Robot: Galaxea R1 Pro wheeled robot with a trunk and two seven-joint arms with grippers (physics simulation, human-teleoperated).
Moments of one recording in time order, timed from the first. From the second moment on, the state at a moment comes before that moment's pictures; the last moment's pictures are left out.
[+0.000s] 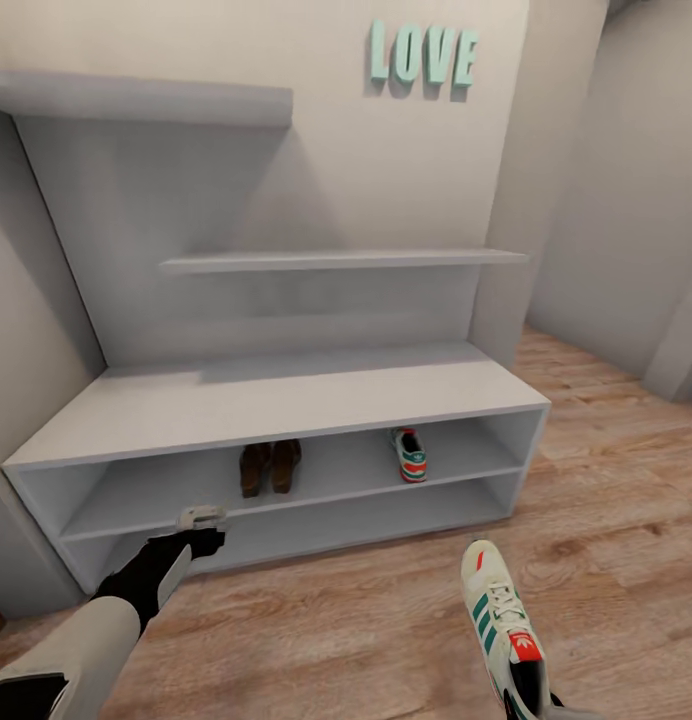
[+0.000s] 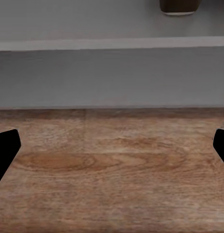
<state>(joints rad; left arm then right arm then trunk) -0.75 0.10 0.06 -0.41 0.06 0.31 0.08 -0.10 -0.09 -0.08 -0.51 0.00 -0.56 -0.04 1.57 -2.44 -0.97</state>
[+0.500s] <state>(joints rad) -0.46 0.10 0.08 -0.41 0.08 -0.09 0.06 -0.10 -0.09 -0.07 -0.51 0.00 -0.56 -0.04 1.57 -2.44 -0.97</state>
